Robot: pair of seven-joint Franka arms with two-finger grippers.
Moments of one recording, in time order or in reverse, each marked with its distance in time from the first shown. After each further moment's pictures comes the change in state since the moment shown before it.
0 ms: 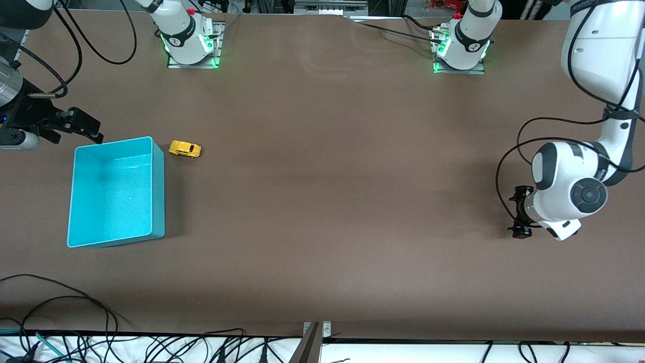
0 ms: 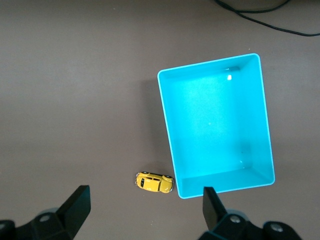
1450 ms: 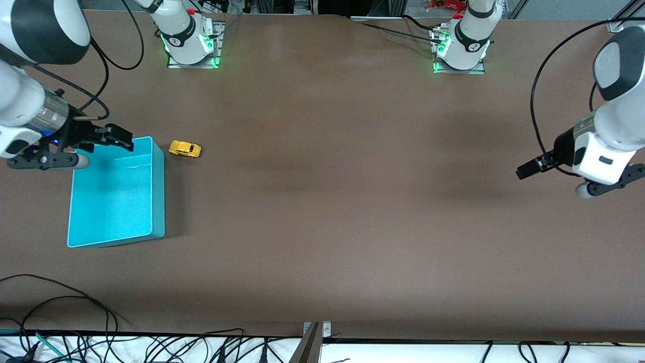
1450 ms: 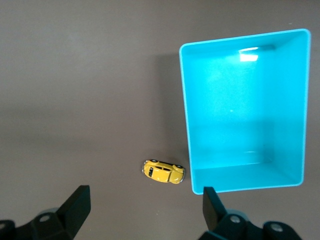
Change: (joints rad) left arm 0.002 -0.447 -0.092 0.032 -0.133 -0.419 1.014; right arm 0.044 0.089 0.019 -0.026 0.000 -0.008 0.001
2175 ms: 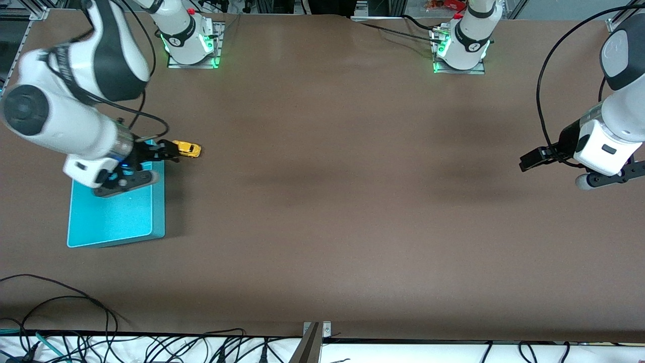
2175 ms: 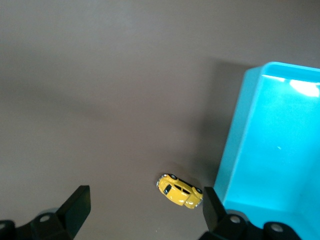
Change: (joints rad) left arm 0.001 -0.018 -0.003 -0.006 -0.001 -0.011 0.115; right arm 0.110 0.127 0.011 -0.025 0.011 0.094 -0.164
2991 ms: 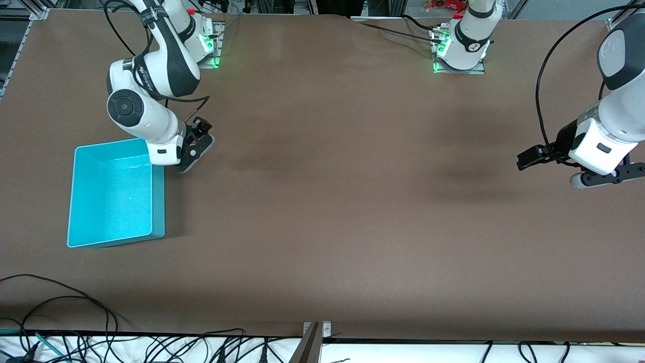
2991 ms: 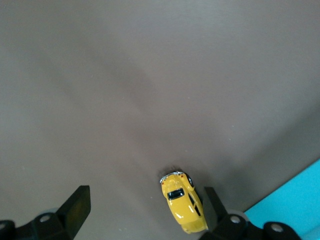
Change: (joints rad) left arm -0.003 0.000 -0.003 0.000 0.000 0.000 0.050; right arm 0.020 -0.119 0.049 -0.517 0.000 0.340 -0.506
